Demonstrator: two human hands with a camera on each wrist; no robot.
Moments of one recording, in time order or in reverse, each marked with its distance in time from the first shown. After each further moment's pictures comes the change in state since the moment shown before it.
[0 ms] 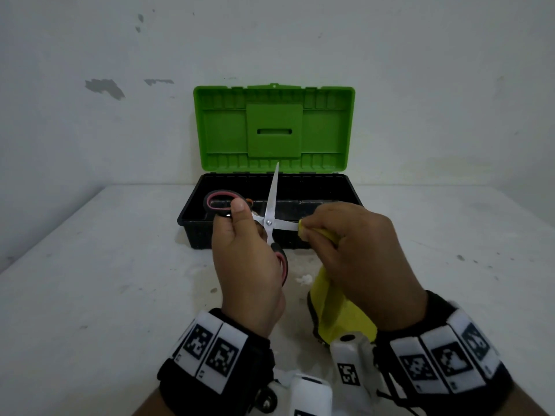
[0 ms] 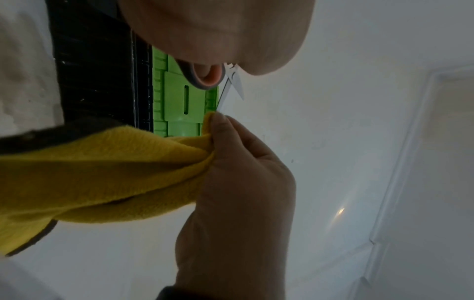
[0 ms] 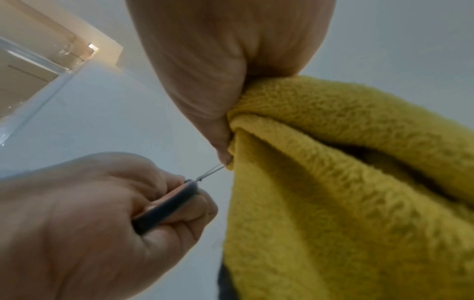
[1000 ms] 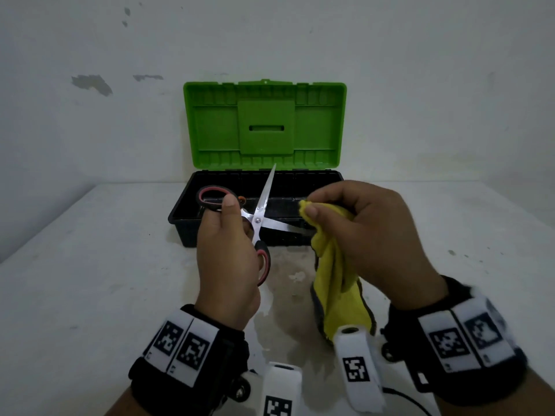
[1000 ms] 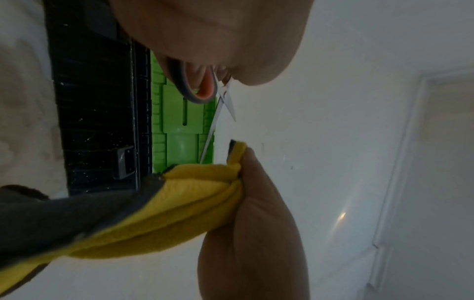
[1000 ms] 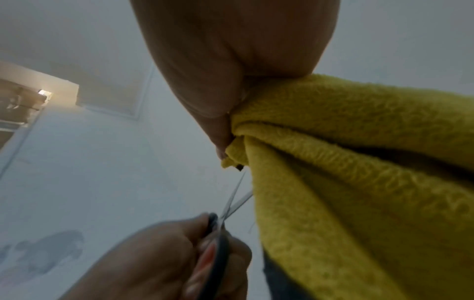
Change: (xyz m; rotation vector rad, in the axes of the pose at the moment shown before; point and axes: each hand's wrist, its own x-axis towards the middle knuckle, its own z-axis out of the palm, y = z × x) left_hand 0.010 0.001 -0.012 0.090 -0.094 -0.039; right_hand 0.012 0.004 -0.023 0.283 -0.006 0.366
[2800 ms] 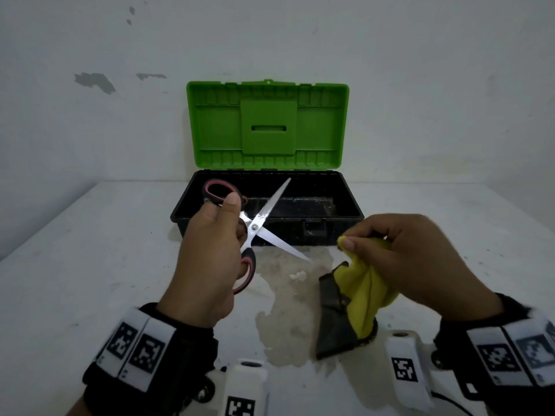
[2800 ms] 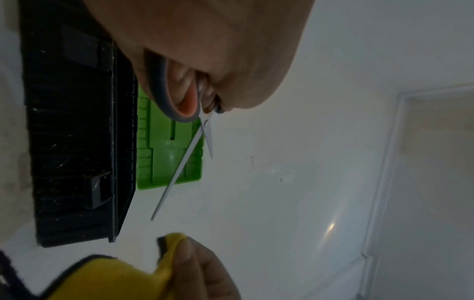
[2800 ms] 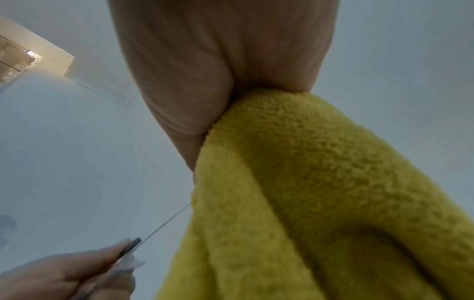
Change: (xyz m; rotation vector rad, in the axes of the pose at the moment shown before) left_hand 0.009 0.015 -0.027 0.169 -0.153 -0.022; right_hand -0.018 0.029 -0.037 -0.196 -0.218 0.061
